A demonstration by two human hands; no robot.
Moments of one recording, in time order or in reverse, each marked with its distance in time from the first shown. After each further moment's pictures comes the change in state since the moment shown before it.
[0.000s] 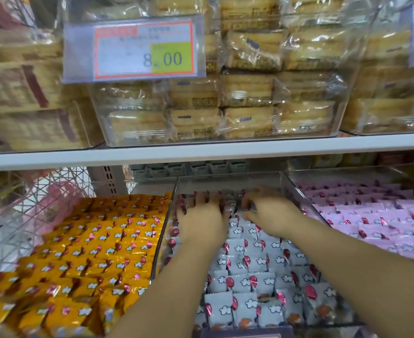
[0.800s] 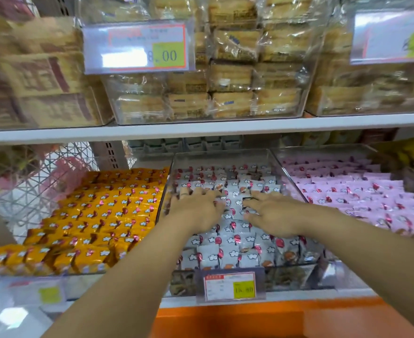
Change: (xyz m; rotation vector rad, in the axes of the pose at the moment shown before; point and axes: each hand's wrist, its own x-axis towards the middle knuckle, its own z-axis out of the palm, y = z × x) left_hand -0.047 0.000 -0.036 0.051 -0.451 0.048; right_hand -0.079 -0.004 -0.026 -0.199 -0.508 -0.022
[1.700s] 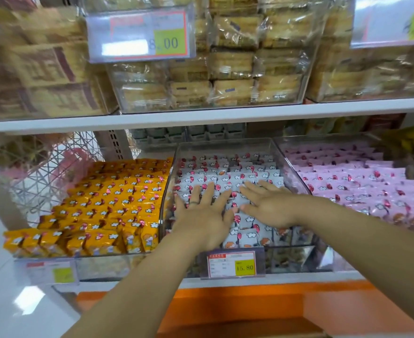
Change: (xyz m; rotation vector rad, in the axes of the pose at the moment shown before) left_hand -0.033 0.005 0.031 0.043 0.008 0.069; right_hand -0.001 -0.005 0.008 0.067 -0.018 -0.061
